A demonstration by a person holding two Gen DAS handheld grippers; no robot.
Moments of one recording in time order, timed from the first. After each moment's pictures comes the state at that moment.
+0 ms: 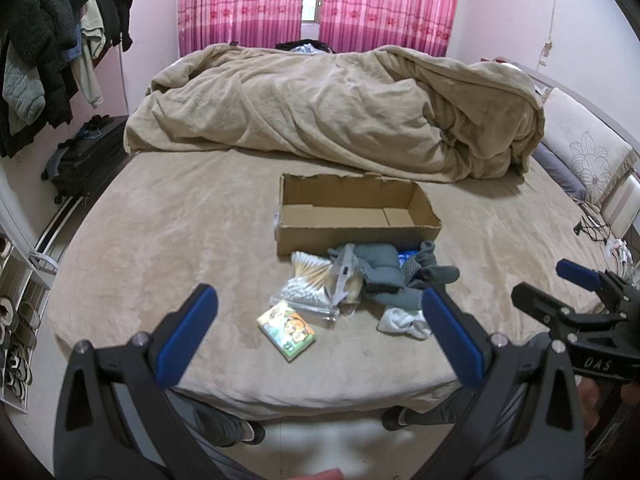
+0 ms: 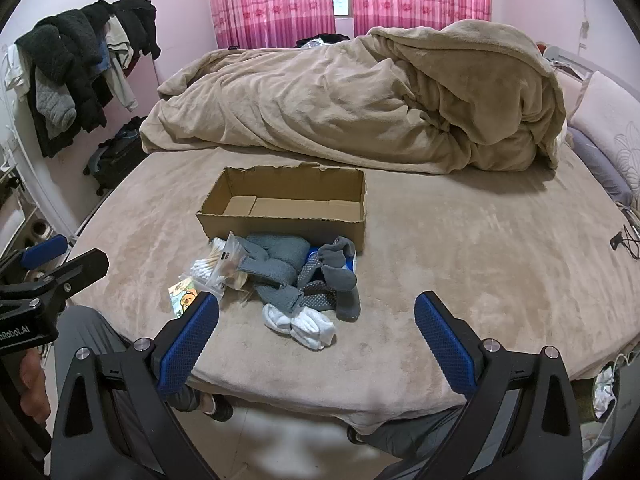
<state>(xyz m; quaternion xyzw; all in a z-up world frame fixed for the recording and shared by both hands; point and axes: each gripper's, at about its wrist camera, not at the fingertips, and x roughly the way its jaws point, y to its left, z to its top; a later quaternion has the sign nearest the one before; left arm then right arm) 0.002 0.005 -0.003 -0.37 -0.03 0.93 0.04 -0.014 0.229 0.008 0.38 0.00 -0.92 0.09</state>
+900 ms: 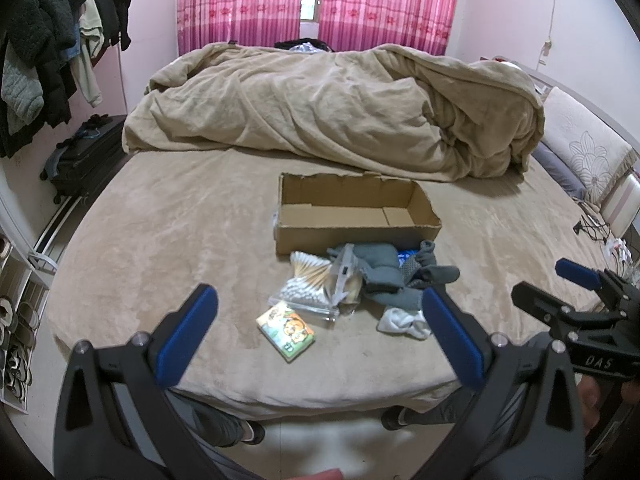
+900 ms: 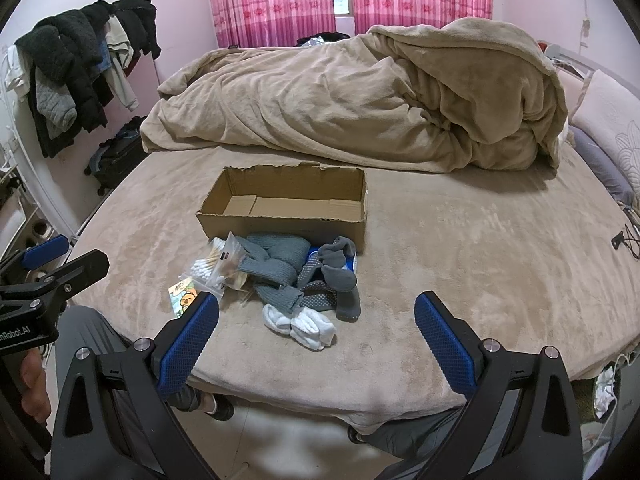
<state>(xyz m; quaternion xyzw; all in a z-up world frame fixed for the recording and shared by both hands) 0.002 0.004 -0.004 -0.37 -0.03 0.93 0.04 -0.016 0.230 0.007 0.38 -0.01 -0.92 0.09</state>
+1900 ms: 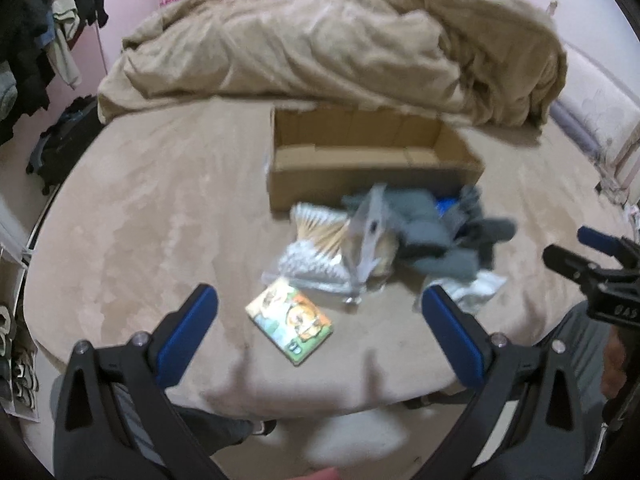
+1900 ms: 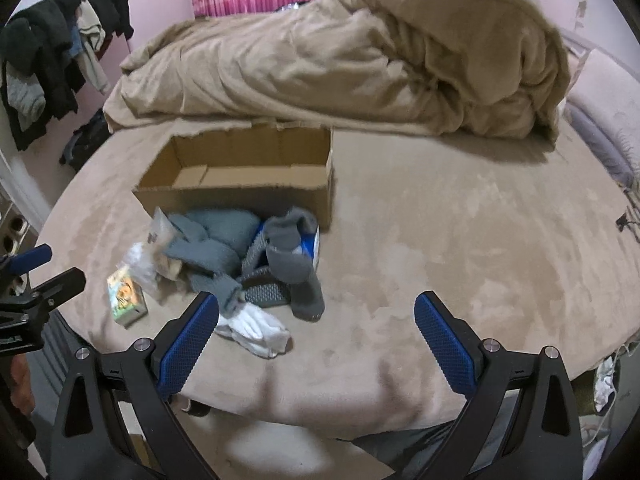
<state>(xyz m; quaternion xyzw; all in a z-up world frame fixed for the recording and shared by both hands) -0.062 0.007 -0.104 -0.45 0.00 0.89 0.05 -0.070 0.253 -0.066 0.40 -0.01 -0.91 0.07</state>
